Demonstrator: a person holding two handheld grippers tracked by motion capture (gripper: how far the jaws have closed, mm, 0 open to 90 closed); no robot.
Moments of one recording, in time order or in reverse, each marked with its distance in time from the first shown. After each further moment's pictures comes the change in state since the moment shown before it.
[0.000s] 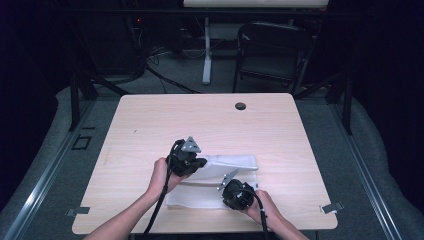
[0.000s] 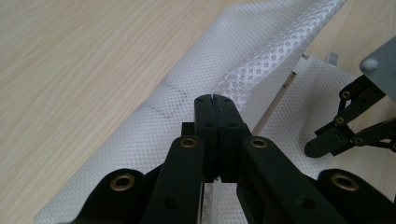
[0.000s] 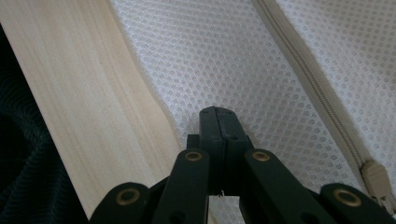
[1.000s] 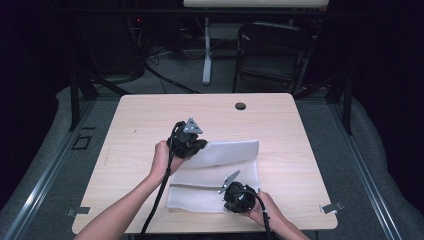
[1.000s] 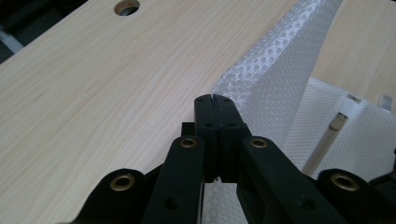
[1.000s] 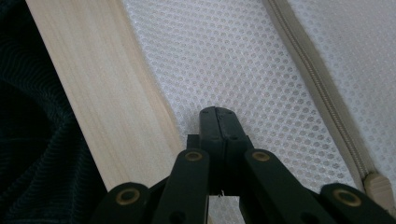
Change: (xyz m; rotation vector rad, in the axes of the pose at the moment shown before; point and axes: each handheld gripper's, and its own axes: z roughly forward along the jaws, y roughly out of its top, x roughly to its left) left arm 0.023 0.039 -0.009 -0.044 0.102 -0.003; right arm 0.003 -0.005 -0.004 0.036 0.044 -0.011
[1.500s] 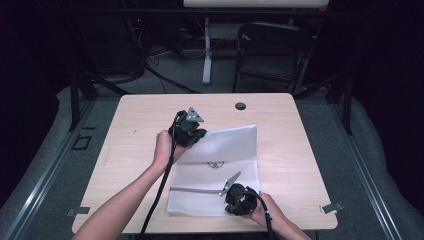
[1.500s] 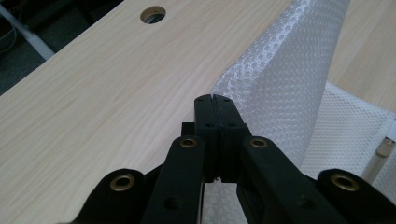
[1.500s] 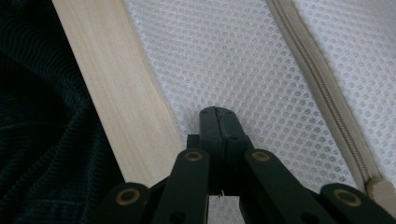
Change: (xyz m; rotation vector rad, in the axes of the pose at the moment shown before) left arm 0.018 0.018 0.007 0.019 0.056 -0.002; right arm 0.002 -0.004 -0.002 0.019 0.041 -0.016
